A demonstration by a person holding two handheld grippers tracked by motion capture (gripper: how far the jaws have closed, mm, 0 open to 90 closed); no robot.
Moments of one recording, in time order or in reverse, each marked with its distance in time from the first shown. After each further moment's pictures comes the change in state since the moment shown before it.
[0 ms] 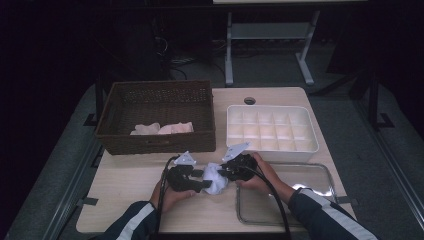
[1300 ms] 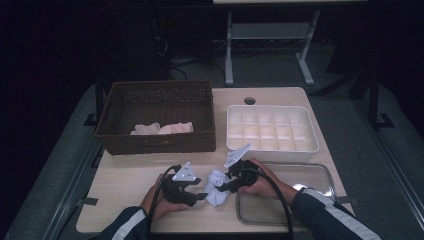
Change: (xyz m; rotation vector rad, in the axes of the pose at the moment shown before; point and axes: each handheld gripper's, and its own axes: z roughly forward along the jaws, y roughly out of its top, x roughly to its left) left arm -0.021 -0.013 -0.030 0.084 0.060 0.291; right arm 0.005 -0.009 -0.001 0.004 0.269 -0.022
